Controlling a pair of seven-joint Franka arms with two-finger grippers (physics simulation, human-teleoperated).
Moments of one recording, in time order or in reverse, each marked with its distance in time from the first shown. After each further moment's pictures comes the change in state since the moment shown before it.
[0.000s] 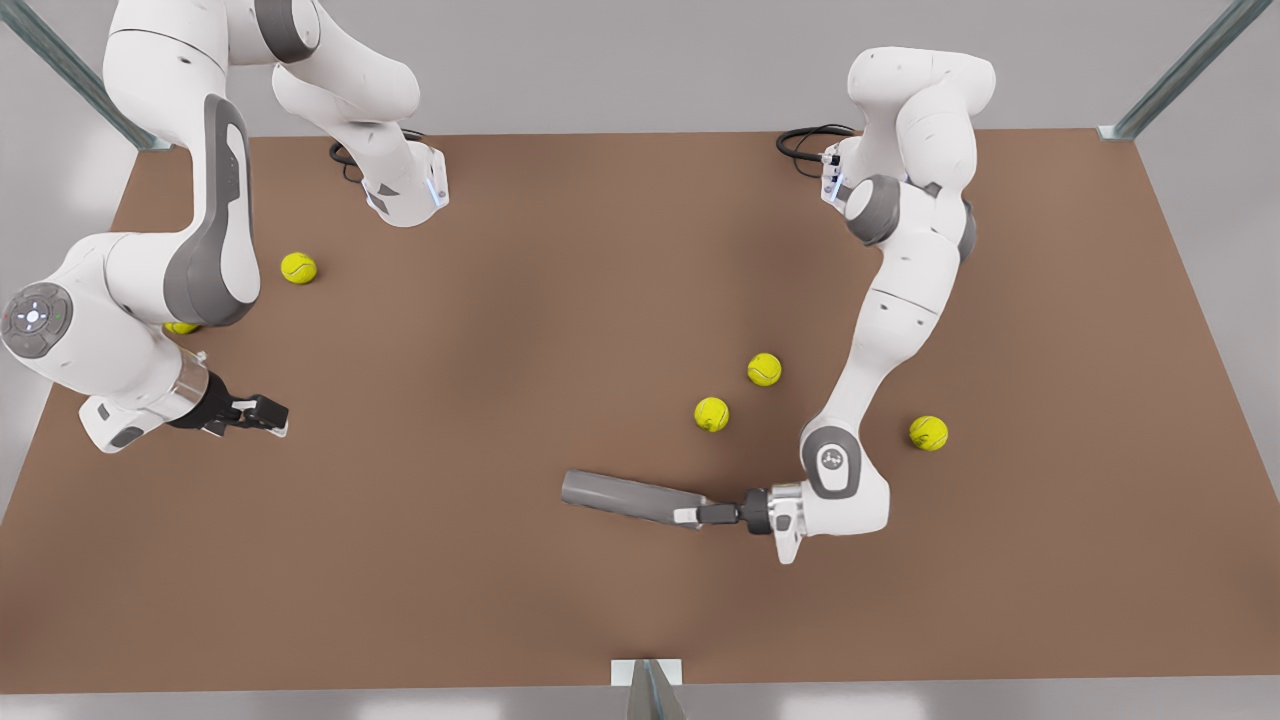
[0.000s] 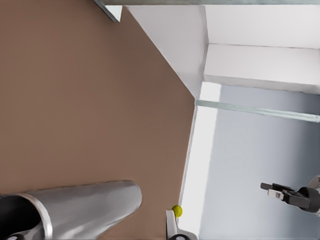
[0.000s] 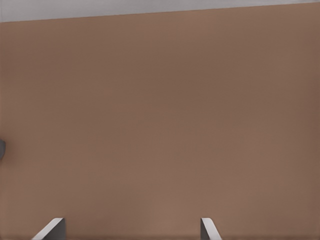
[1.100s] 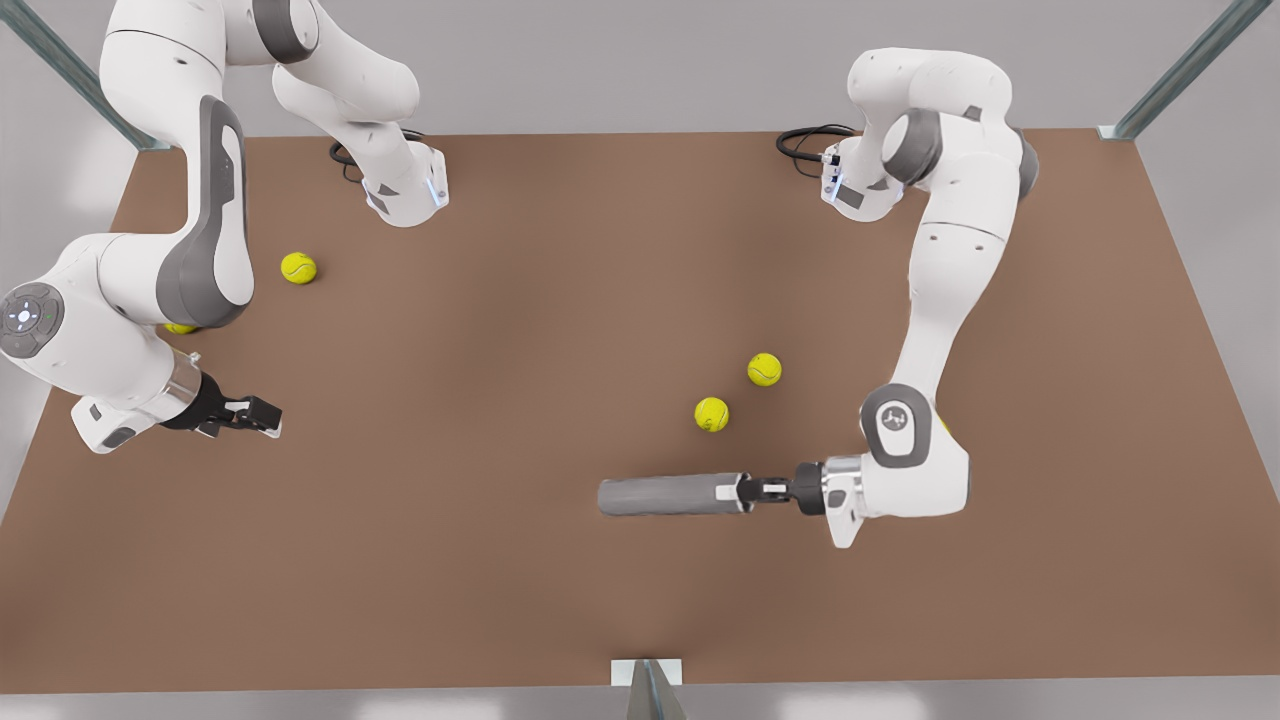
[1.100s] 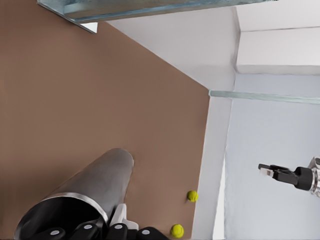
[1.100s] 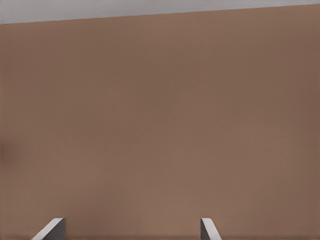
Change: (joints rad) left arm 0.040 -0.422 0.144 -0.302 0.107 -0.101 -0.130; right arm -0.012 0.000 -0.003 0.001 0.000 0.006 -0.013
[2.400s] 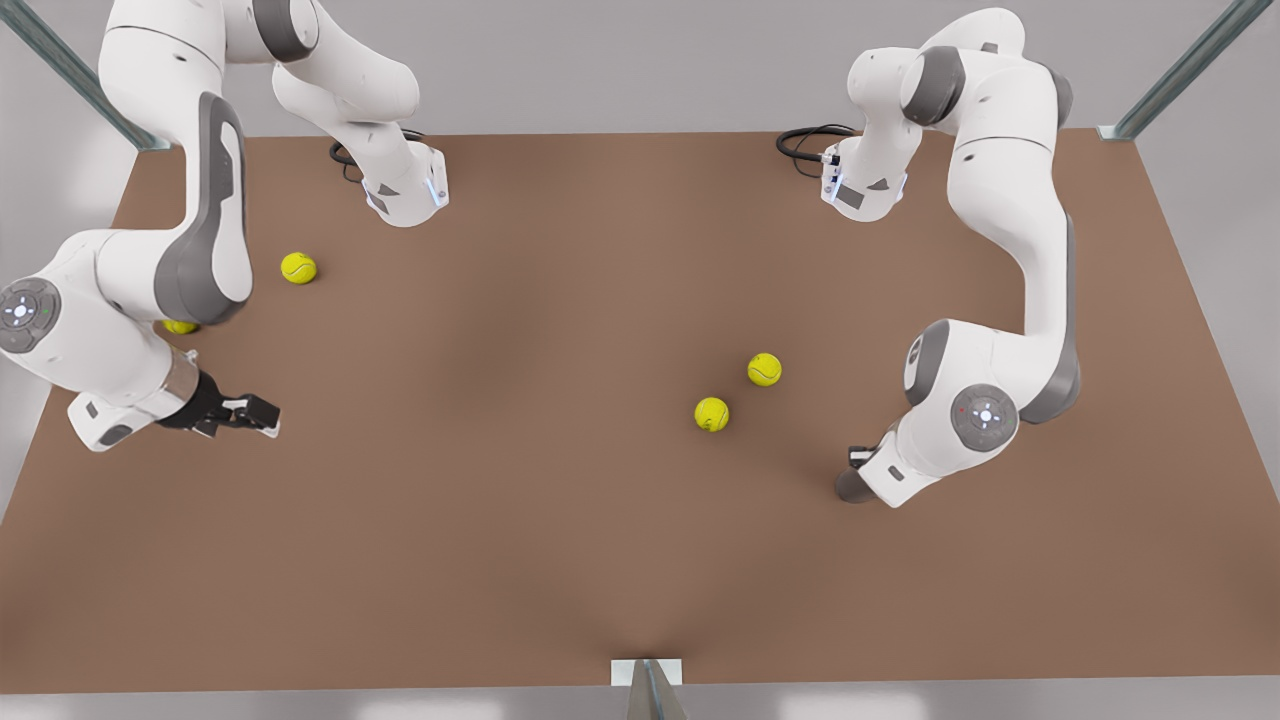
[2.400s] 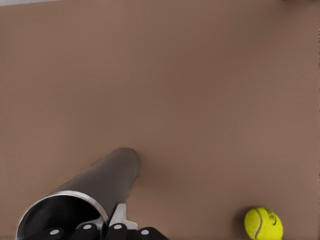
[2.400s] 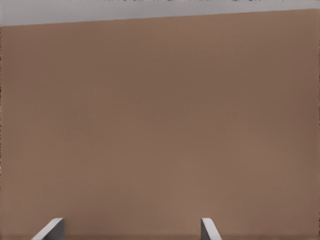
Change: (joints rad) left arm -0.014 -0.250 0.090 -0.106 1.086 -0.205 -0.312; right arm 0.000 -0.012 -0.002 0.002 -0.001 -0.002 -0.006
